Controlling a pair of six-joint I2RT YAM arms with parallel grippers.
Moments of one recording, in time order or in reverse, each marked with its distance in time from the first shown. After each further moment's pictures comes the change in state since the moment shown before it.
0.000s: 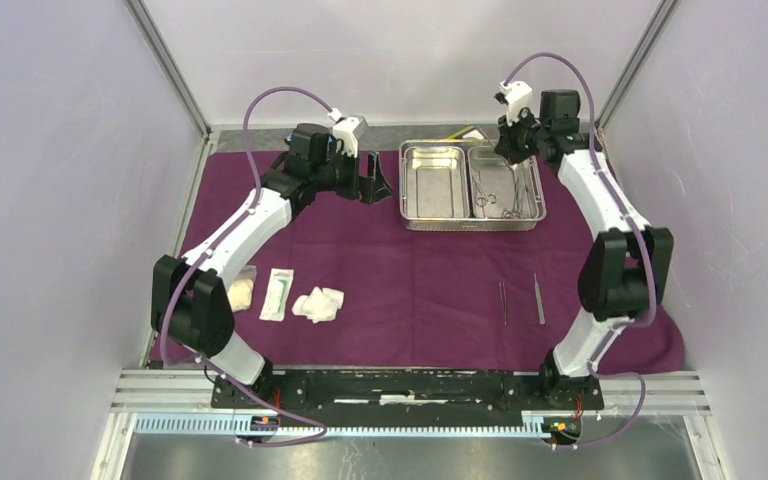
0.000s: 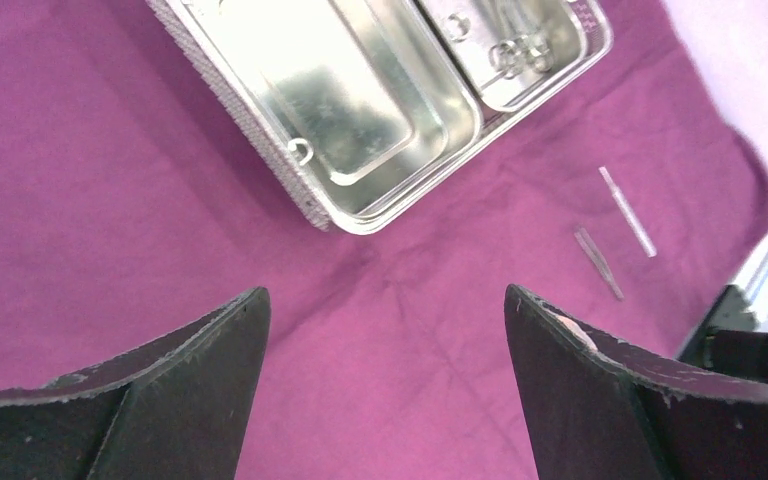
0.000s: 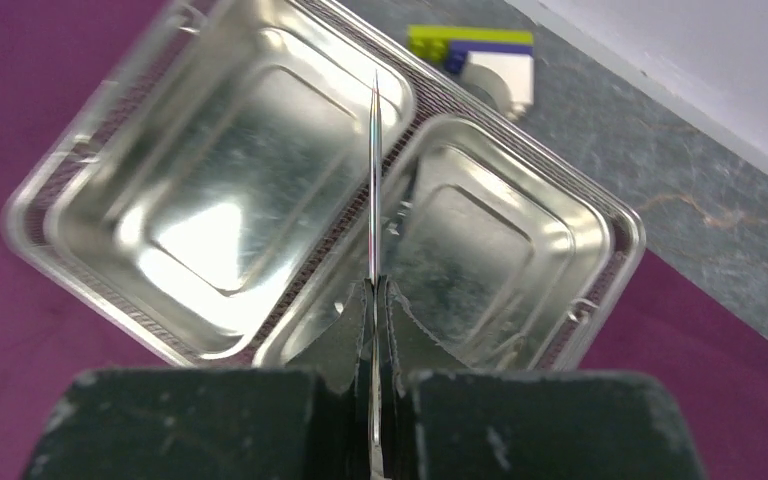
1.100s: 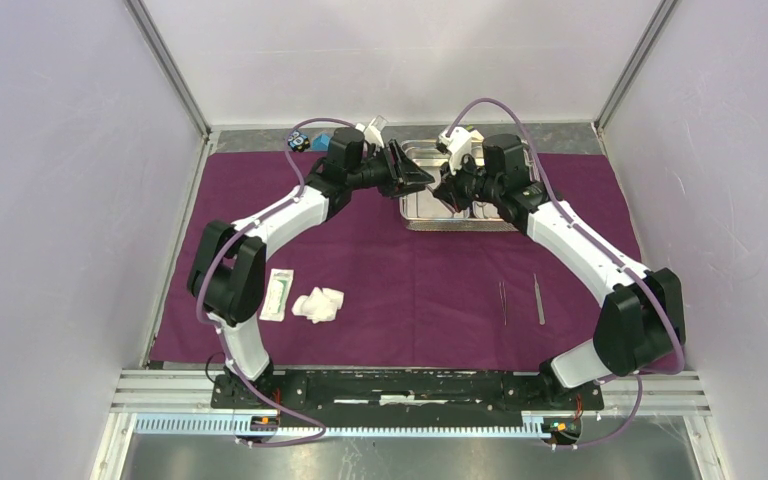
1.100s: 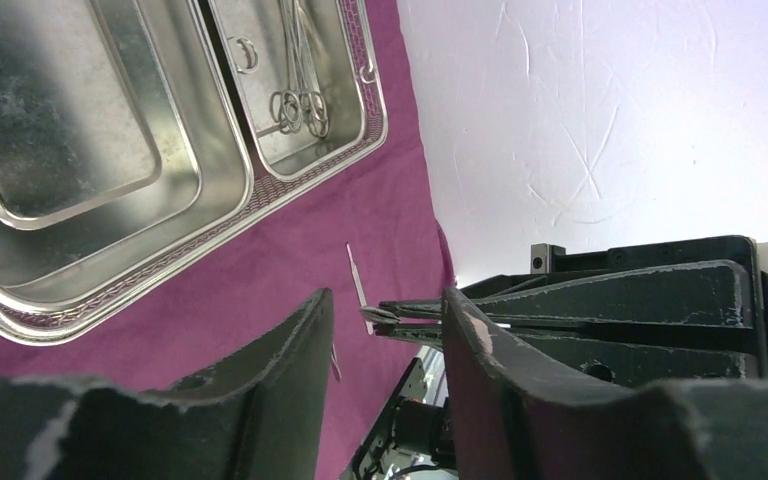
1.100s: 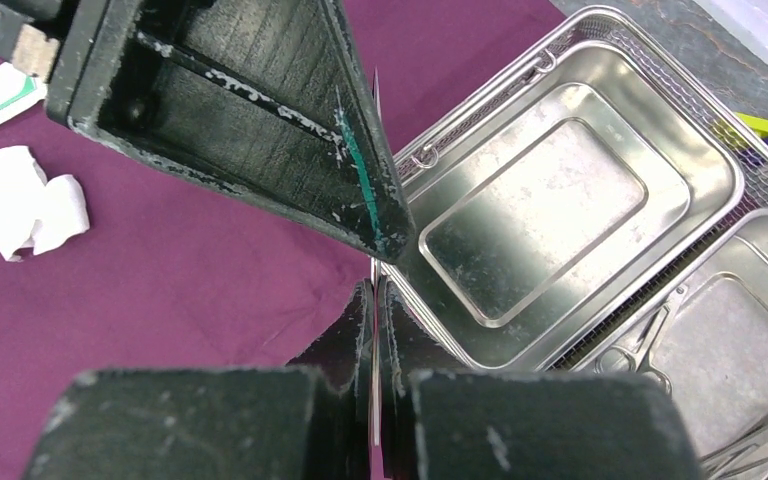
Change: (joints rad) left arm -0.097 0.240 0.031 0.423 0.149 -0.809; right arm 0.351 -0.333 -0.409 0.216 -0.041 0.156
